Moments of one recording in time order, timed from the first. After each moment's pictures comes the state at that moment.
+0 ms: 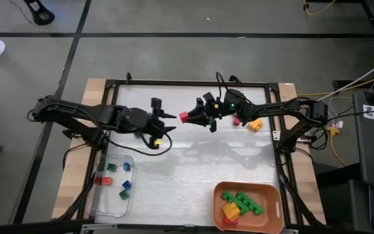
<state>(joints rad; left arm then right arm) -0.16 1.23 1.17 -0.40 -0.47 0.52 -0.26 1.60 0.90 0.82 -0.59 0.58</state>
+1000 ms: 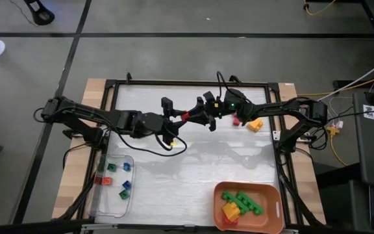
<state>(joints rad) -0.15 1.39 1.17 -0.22 -0.65 0.70 -0.25 1.60 0.90 0.84 -0.57 0.58</state>
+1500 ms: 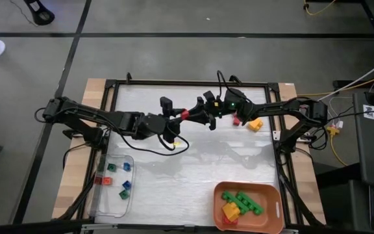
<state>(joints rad) -0.15 1.42 1.17 -0.23 -0.76 0.70 -0.26 1.60 0.90 0.84 -0.56 0.61</state>
